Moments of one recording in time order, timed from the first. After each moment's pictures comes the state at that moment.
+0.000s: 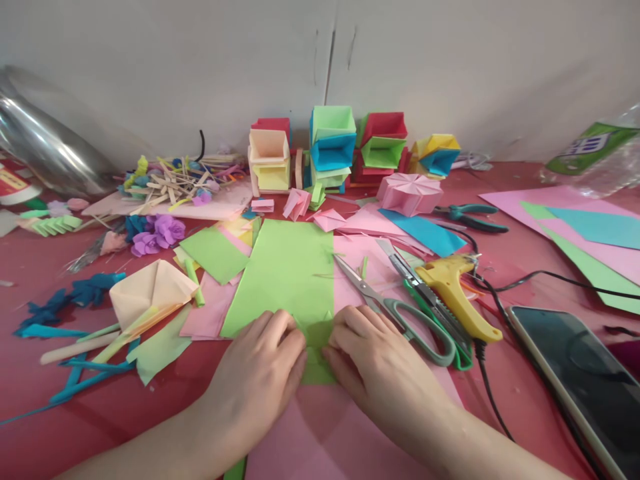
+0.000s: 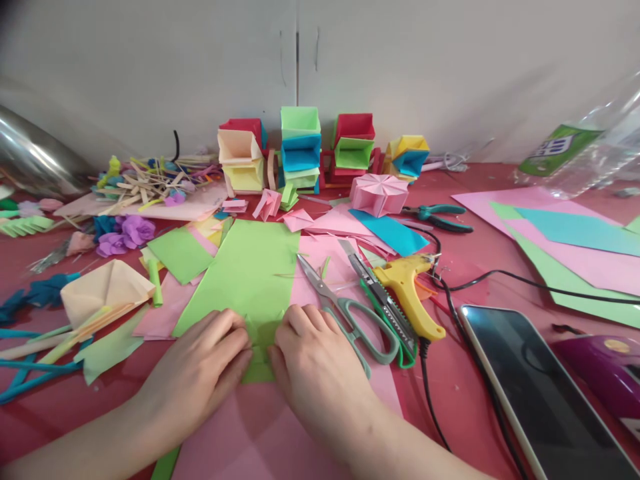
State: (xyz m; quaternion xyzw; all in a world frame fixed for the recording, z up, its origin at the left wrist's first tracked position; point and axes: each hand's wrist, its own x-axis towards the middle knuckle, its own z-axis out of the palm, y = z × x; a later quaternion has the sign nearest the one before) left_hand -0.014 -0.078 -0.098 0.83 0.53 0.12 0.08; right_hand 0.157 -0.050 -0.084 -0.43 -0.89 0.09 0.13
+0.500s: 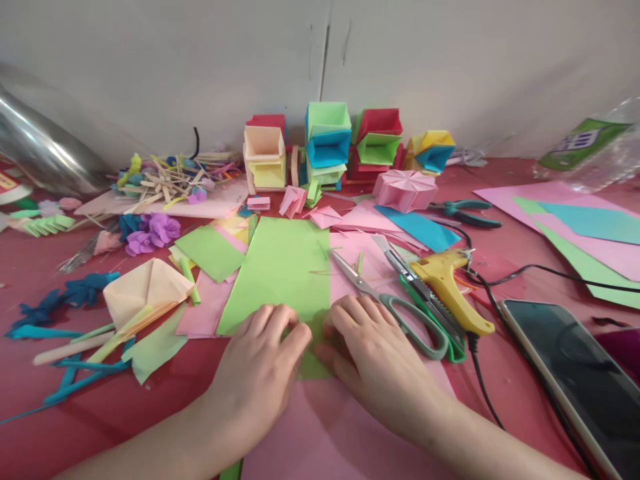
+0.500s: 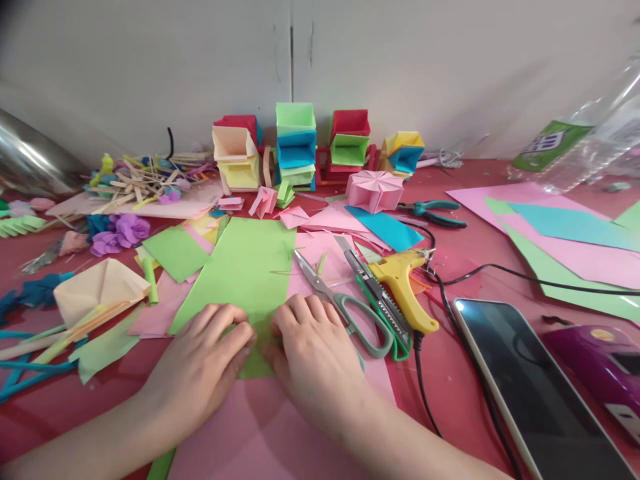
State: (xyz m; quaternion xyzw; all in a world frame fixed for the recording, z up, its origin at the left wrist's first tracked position) left_hand -0.012 -0.079 -0.102 0.84 0.52 0.14 0.02; right_hand 0.155 -0.048 -0.082 -0.47 -0.87 0.10 0.12
